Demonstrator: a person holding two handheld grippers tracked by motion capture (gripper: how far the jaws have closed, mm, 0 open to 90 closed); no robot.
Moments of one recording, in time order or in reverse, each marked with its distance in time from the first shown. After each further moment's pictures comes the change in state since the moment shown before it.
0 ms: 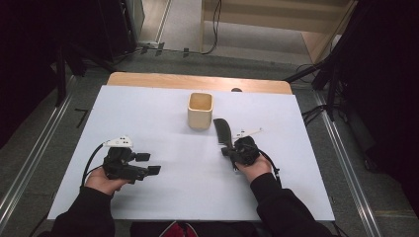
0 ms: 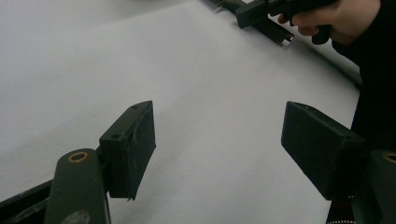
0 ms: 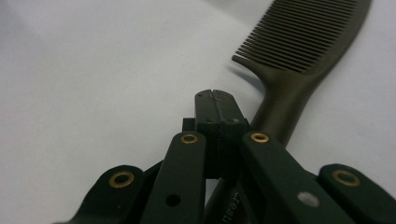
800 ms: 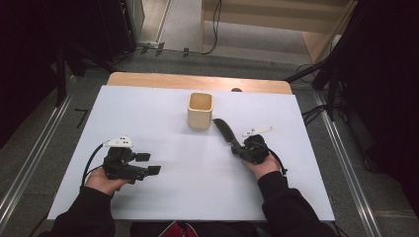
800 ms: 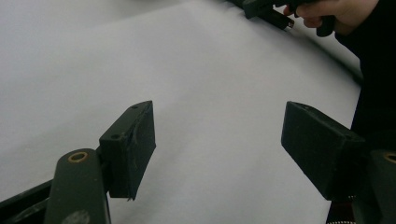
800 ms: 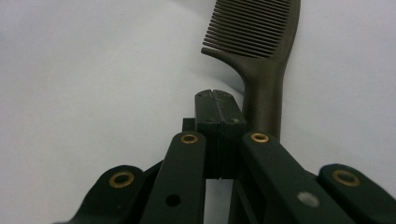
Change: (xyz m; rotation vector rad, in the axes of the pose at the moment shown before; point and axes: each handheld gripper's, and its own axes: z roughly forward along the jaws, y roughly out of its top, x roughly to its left) left arm 0.000 0.000 0.000 0.000 -0.001 0.000; right arm -0.022 -0.008 -0.015 0.009 -0.050 0.038
